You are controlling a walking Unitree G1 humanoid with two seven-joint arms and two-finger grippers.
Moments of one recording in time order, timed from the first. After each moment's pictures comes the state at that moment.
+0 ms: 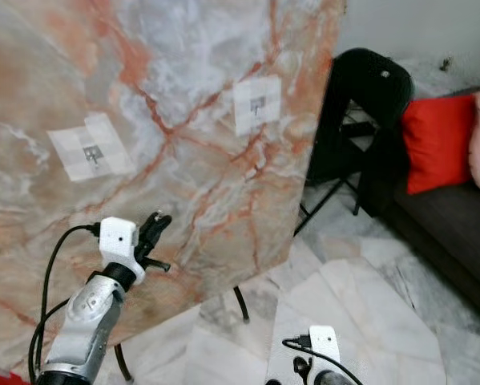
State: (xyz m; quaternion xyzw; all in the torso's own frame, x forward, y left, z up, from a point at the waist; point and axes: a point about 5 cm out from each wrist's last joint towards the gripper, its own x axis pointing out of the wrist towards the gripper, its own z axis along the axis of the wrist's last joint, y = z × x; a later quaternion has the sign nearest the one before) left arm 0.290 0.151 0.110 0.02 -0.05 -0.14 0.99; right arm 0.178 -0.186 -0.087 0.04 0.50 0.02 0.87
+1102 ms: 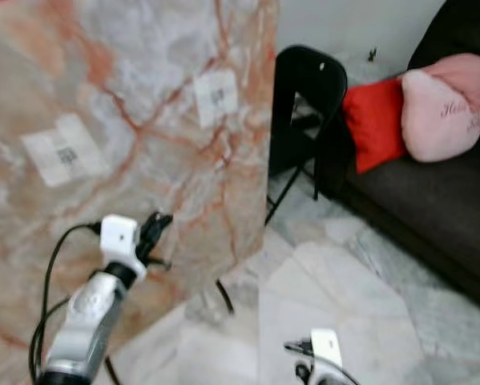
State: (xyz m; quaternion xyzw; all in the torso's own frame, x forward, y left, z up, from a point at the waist) left arm 0.291 0.158 0.112 0.02 -0.05 -0.12 0.99; right arm 0.188 -0.182 -0.083 0.04 0.49 0.02 0.87
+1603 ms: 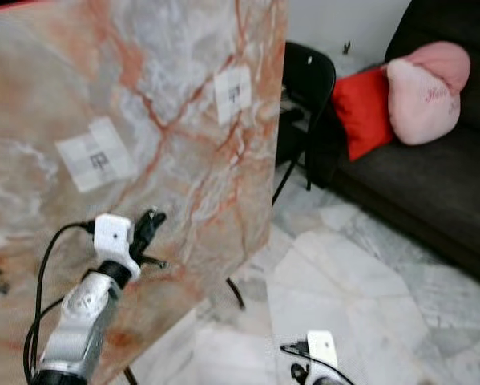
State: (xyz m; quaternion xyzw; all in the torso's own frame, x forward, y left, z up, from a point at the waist) left arm 0.291 0.154 0.111 0.02 -0.05 -0.13 0.99; right arm 0.183 -0.183 -0.085 0.04 0.49 0.02 0.87
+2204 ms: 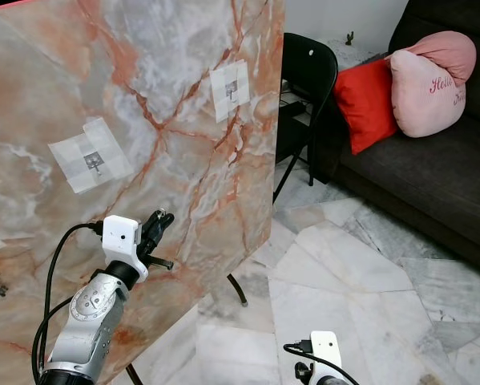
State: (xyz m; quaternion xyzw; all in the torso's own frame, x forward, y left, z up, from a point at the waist) left arm 0.292 0.145 0.113 0.02 -0.05 -0.14 0.99; right arm 0.181 -0.189 -0.085 0.03 0.49 0.02 0.87
